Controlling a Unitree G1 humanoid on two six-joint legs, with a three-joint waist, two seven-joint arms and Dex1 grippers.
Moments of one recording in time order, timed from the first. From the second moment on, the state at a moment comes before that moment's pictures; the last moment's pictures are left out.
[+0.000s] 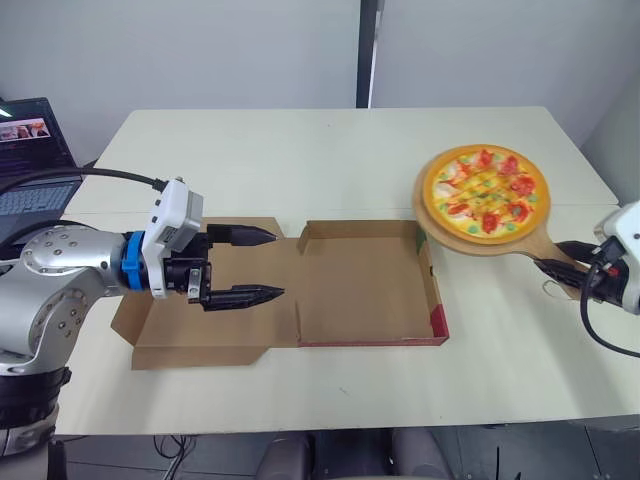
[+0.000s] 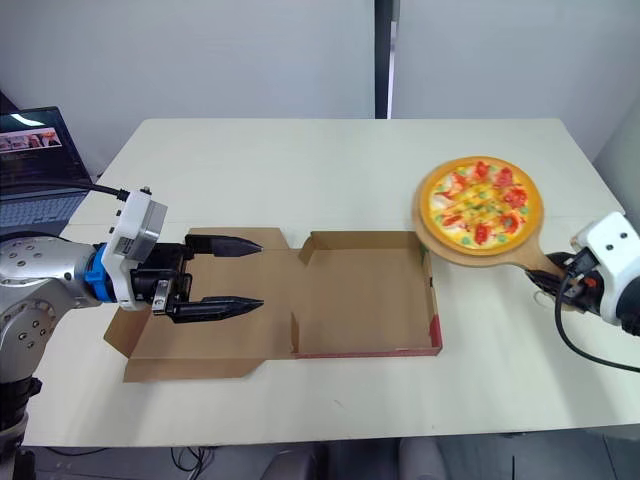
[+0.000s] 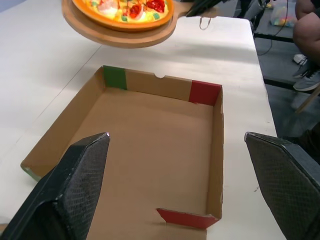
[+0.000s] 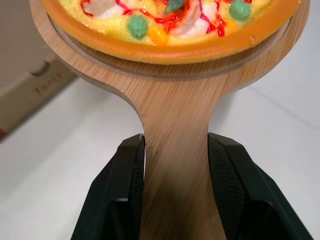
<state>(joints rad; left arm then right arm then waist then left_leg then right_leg) -0.35 0.96 0.20 -0.36 -0.75 0.67 -1.22 -0.05 -1.03 -0.46 -0.43 0.45 0.80 0.83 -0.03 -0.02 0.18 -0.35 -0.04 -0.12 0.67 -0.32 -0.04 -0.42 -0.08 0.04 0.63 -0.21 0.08</state>
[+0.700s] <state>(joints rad) -0.25 1.01 0.28 -0.44 -0.79 0.73 -1.17 -0.33 -1.10 -0.08 -0.27 0.25 0.52 0.96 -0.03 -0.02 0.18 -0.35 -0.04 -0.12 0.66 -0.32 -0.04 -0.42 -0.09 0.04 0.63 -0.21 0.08</state>
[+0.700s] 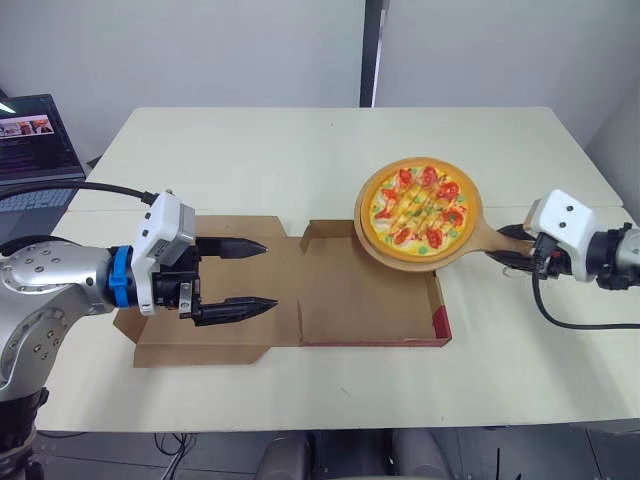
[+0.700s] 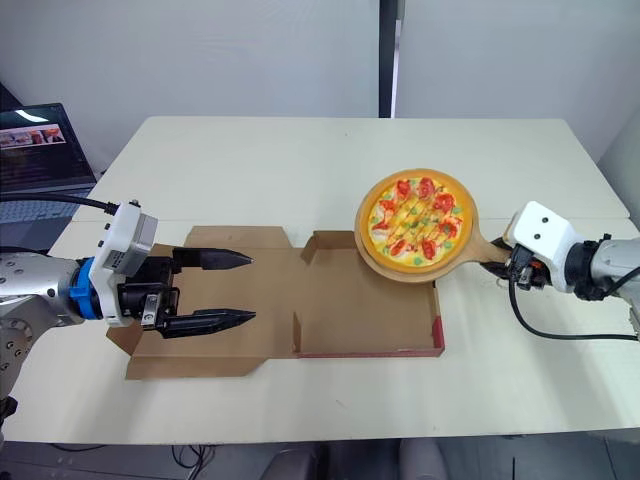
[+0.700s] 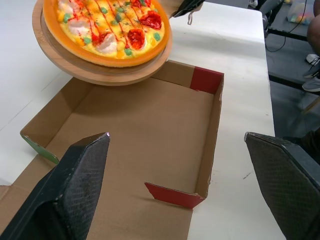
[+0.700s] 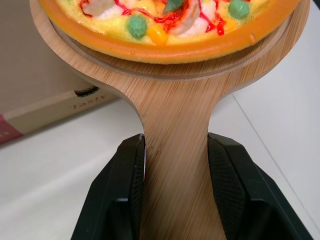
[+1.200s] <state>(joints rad) -0.25 1.01 0.27 -0.44 -0.79 0.73 -1.16 -0.35 -1.10 -0.05 -0.20 0.17 0.43 0.96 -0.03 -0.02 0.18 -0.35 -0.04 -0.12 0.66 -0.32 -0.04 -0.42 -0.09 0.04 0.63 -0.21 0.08</state>
